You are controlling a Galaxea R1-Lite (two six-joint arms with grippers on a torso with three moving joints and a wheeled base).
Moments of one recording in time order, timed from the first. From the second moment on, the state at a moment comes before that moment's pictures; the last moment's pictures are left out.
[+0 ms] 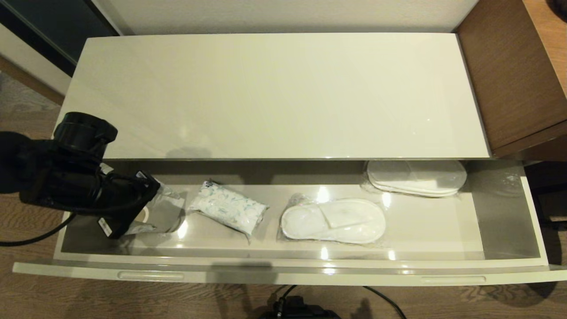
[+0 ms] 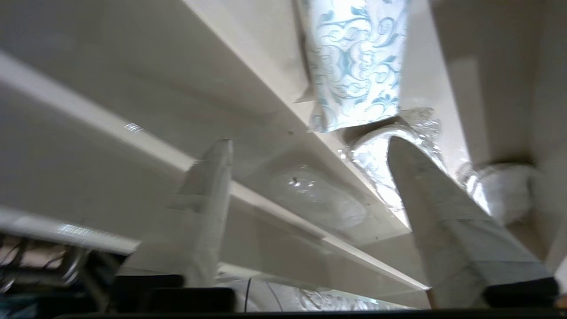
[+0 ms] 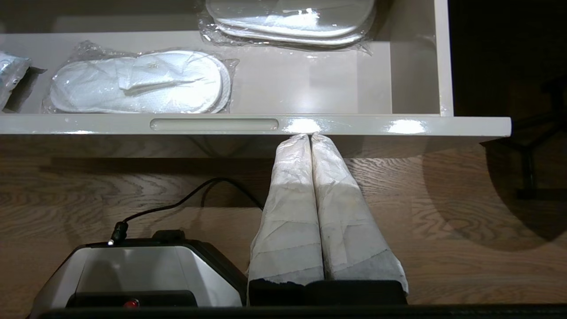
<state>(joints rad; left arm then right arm) -0.05 1.64 -1.14 0.39 -0.24 -0.96 -0.01 0.02 0.00 0.00 0.00 -0.02</state>
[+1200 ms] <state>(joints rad) -0.03 1.73 -1.14 0.32 -0.22 -0.99 -0.01 0.02 0.00 0.00 0.00 -0.02</state>
